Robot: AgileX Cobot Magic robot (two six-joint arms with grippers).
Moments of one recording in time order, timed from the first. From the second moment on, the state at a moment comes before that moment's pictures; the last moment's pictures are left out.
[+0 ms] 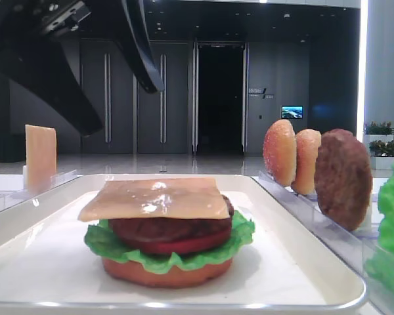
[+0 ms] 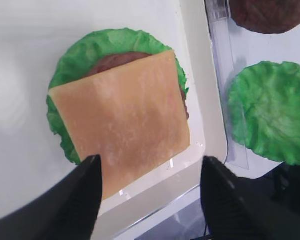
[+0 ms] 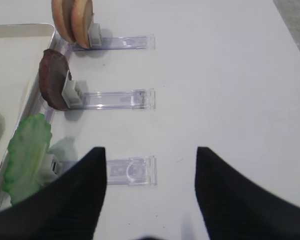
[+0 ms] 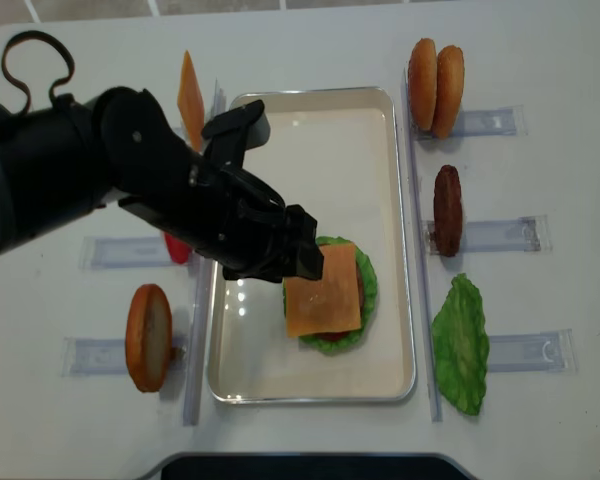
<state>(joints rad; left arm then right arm) -0.62 1.53 -0.91 -0.57 0.64 -0.02 0.00 -0.01 -0.50 0.10 1.14 -0.06</state>
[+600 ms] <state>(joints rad) -0.62 1.53 -1.15 -0.19 0.96 -0.26 0.00 -0.01 -0.50 0.10 1.14 -0.06</state>
